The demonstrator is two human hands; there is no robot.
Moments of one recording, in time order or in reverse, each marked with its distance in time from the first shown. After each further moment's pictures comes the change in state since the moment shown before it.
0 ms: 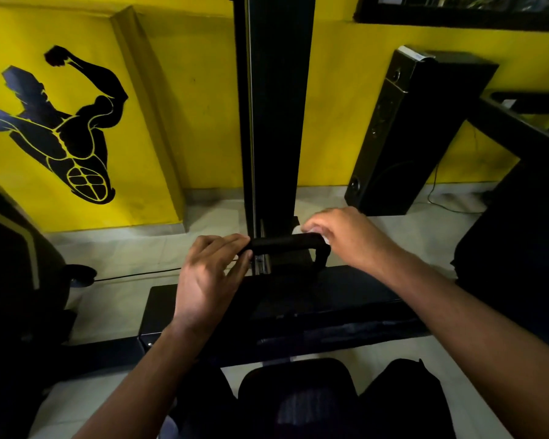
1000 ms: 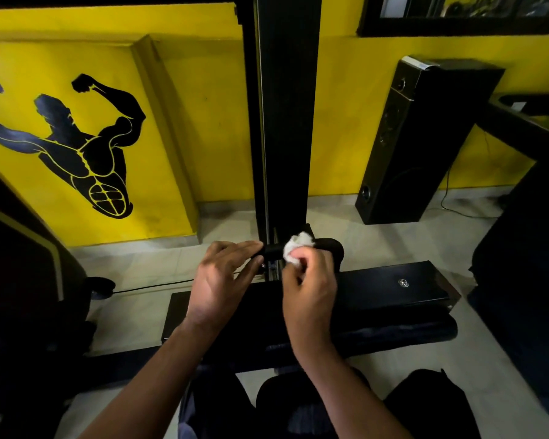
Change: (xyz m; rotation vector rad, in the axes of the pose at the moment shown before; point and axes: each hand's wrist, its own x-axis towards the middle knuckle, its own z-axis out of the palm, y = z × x) left_hand 0.007 -0.005 -0.003 -0.143 -0.003 0.026; right_hand -0.029 -0.080 0.117 0.488 0.953 0.281
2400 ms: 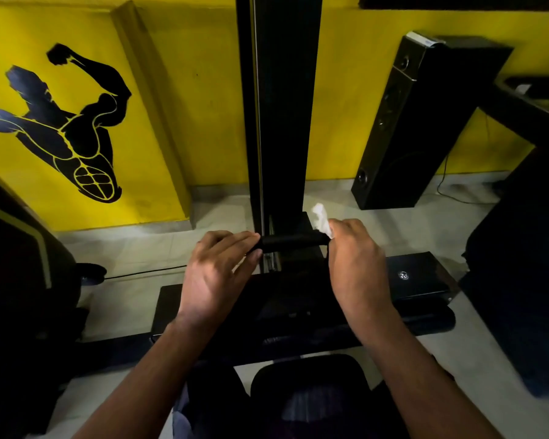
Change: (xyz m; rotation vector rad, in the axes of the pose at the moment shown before) left_hand -0.003 -0.004 -0.003 0.128 -0.047 0.057; right_hand 0.063 -0.003 -0.046 -0.631 -0.421 -0.136
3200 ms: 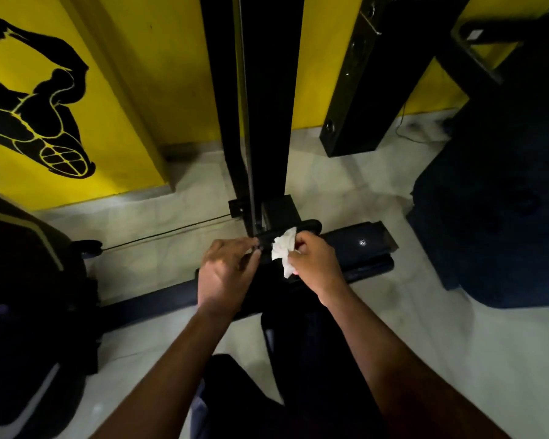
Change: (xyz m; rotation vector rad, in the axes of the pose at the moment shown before) left_hand 0.024 0.034 -0.058 -0.137 -0.176 -0.274; right_hand -0.002 -0.066 -0.052 0.440 -0.448 0.565
